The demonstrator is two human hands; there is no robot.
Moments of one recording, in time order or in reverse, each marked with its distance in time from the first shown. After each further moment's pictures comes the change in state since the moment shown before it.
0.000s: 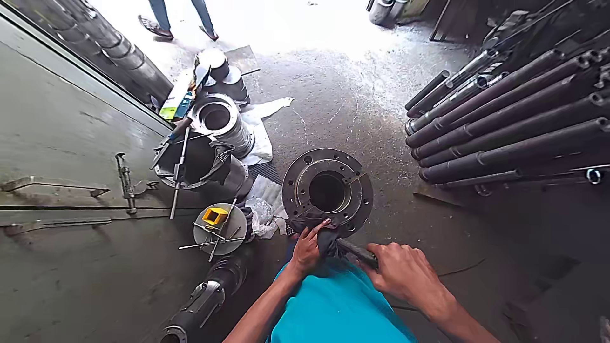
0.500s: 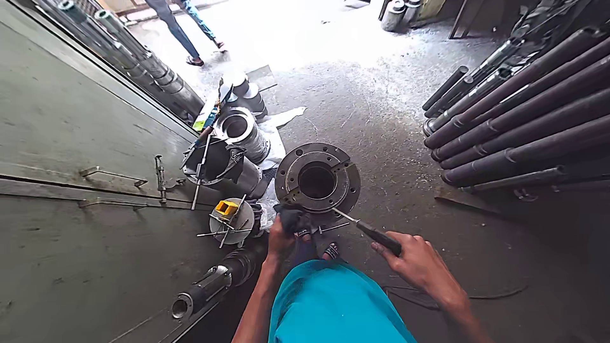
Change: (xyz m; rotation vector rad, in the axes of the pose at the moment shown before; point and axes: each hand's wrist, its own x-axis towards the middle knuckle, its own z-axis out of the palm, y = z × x) left_hand 0.000 0.040 -0.053 -0.025 0.113 -0.576; right_hand -0.022 0.107 0.063 0.451 0.241 -0.022
